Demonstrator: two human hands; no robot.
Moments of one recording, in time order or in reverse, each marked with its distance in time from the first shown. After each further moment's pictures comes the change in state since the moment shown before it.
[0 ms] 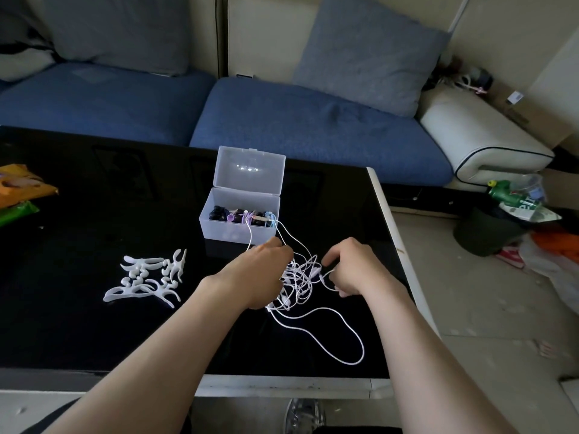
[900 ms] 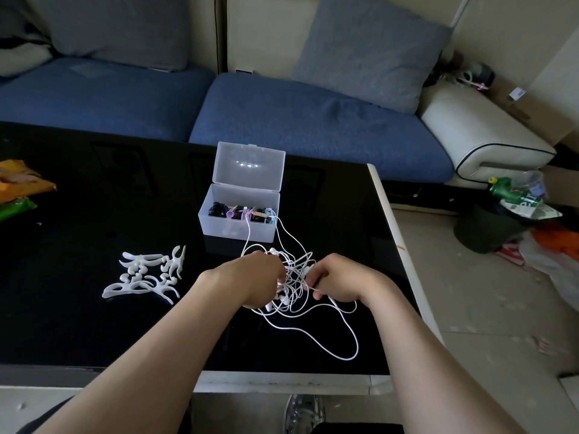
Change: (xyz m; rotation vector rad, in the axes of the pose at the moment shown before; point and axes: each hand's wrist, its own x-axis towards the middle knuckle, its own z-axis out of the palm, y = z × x) left_hand -0.005 0.002 -0.002 0.007 -0.235 -0.101; right_hand 0.008 0.003 0.016 -0.053 -0.346 -0.088
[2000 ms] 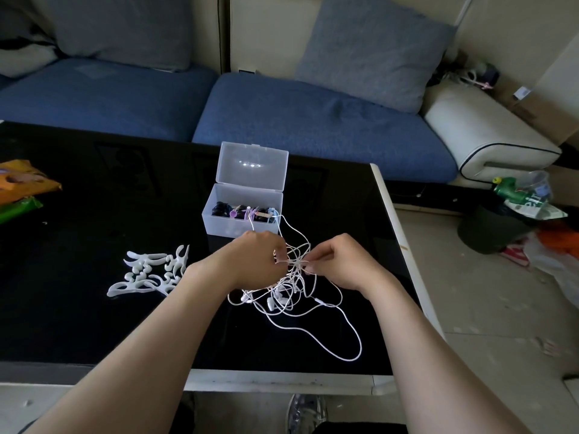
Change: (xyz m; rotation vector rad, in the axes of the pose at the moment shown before) left_hand -0.006 -0.010 -0.019 -0.238 0.241 0.041; right_hand 0.003 -0.003 -0.004 0.257 0.282 -0.179
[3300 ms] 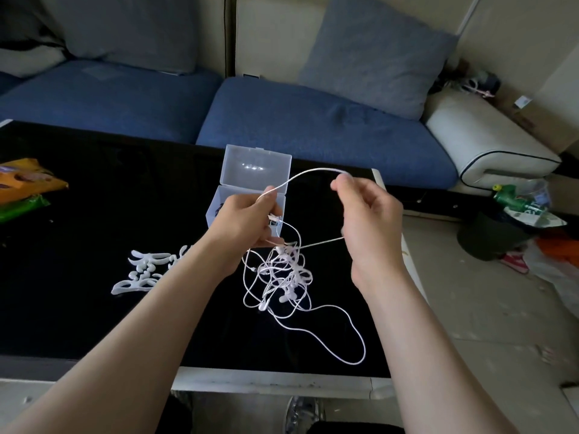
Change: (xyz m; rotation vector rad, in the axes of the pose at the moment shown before) left_hand -0.001 0.017 -0.029 -1.130 0.378 -0.167; right_hand -0.051 -0.088 -0.020 0.769 0.617 -0.228
